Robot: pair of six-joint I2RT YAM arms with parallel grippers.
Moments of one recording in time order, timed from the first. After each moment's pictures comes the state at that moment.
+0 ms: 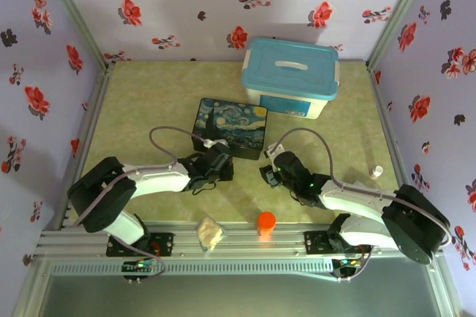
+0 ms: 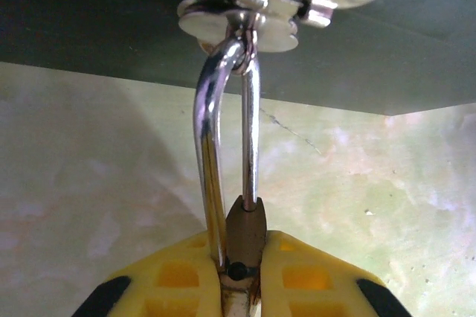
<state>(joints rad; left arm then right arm) -0.94 1.54 0.71 -0.09 -0.16 -0.83 0.84 1.18 0.39 0.09 0.19 0.23</state>
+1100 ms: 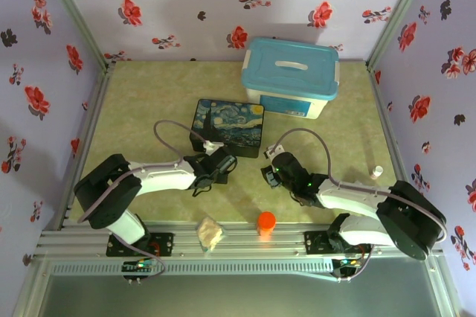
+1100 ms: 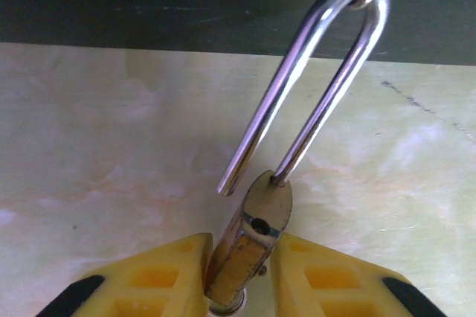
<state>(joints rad) -0.98 1.59 0.76 -0.30 -0.36 -0.76 0.84 1.22 0.39 0.09 0.21 0.24</state>
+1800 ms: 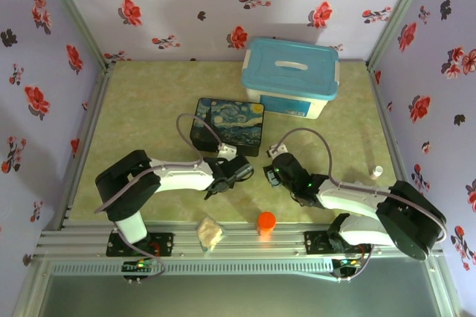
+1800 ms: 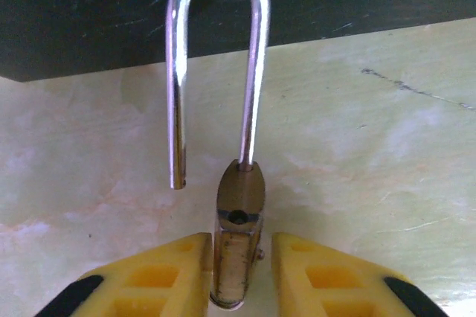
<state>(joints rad) -1.11 1.73 0.92 -0.47 -0.58 -0.72 0.84 1.22 0.38 0.09 0.27 0.29</state>
